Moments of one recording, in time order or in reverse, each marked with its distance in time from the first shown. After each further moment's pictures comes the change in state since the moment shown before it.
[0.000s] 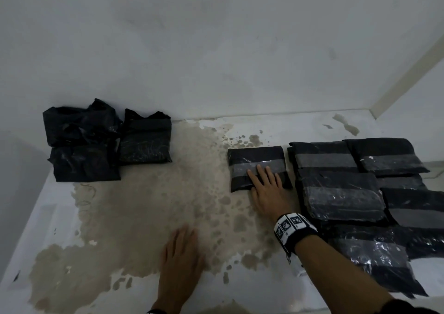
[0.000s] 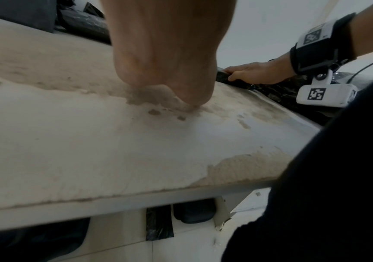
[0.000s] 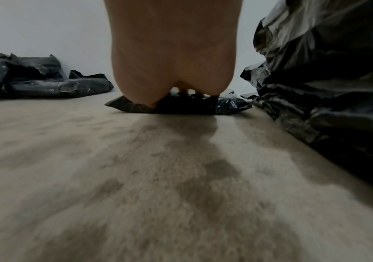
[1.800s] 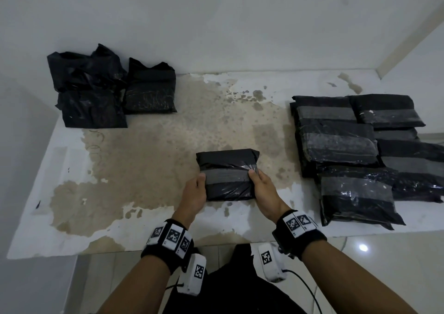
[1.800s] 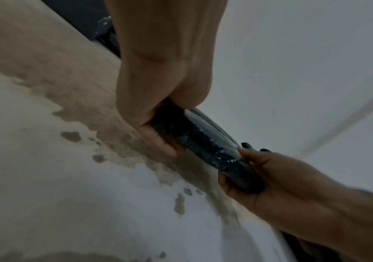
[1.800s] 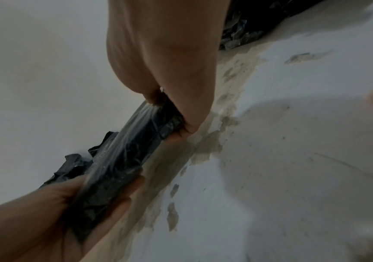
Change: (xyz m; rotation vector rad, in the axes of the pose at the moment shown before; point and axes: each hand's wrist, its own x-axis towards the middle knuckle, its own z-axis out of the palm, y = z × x) left_hand 0.022 0.051 -0.038 -0.944 -0.085 -0.482; right_hand -0.128 -0.076 0.017 1.599 -0.031 0.376
